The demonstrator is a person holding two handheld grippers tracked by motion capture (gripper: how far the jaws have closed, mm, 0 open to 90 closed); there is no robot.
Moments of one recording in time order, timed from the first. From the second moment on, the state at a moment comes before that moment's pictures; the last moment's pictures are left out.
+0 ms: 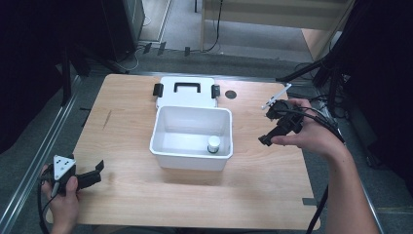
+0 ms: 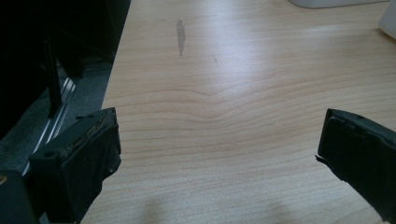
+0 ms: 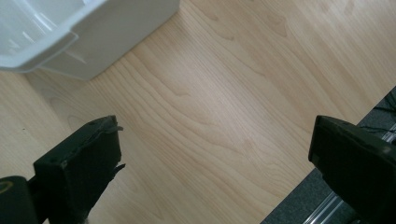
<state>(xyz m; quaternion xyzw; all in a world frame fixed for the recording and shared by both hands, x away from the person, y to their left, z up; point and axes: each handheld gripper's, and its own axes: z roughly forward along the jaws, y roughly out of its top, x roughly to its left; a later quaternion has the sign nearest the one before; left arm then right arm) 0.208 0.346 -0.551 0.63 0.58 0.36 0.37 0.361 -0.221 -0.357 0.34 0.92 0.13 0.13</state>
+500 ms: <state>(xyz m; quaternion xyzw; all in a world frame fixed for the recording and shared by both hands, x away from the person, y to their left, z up) 0.208 0.345 -0.551 0.64 0.58 0.36 0.37 0.354 -0.275 -0.419 0.44 0.86 0.22 0.14</state>
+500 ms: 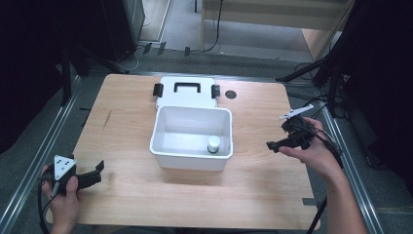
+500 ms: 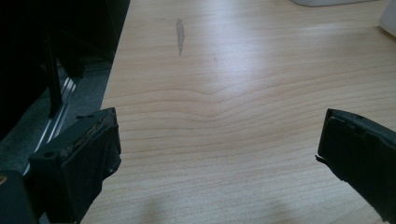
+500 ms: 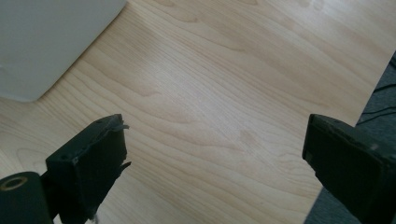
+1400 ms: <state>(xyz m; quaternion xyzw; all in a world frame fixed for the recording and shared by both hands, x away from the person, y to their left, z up) 0.209 0.343 -0.551 0.64 0.58 0.36 0.36 0.292 -0.340 -0.514 0.50 0.73 0.39 0.25</state>
